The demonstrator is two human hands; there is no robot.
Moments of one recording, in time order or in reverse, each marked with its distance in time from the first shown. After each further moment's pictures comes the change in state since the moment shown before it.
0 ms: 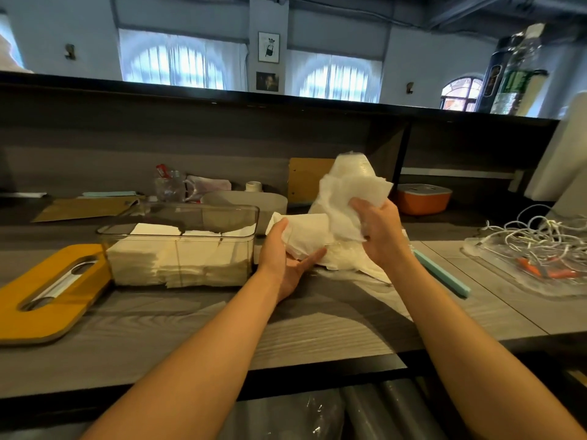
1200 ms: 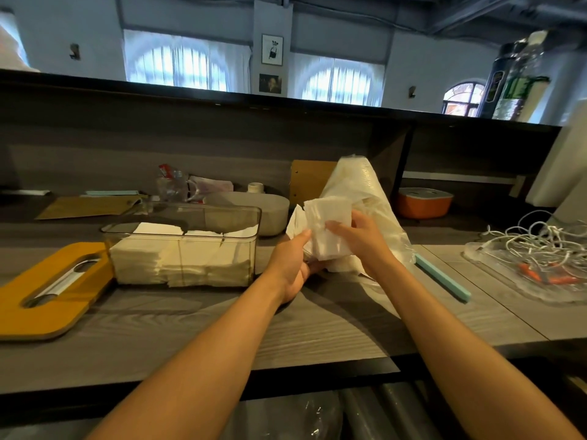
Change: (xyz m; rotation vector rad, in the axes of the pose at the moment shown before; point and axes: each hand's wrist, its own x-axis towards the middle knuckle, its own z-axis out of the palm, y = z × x) left_hand -0.001 -0.011 0.005 0.245 -0.109 0.067; right_hand 0.001 0.019 0.015 -0.444 -0.121 -0.008
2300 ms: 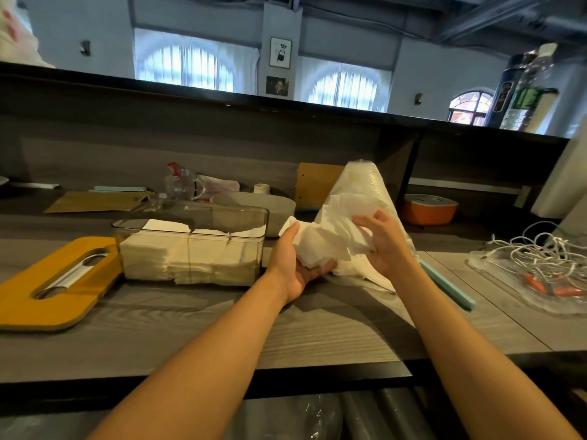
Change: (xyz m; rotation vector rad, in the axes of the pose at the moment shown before) left_hand -0.003 0.009 -0.010 -0.149 0.088 -0.138; right_hand 0.001 -0.005 -0.019 0.492 0.017 0.145
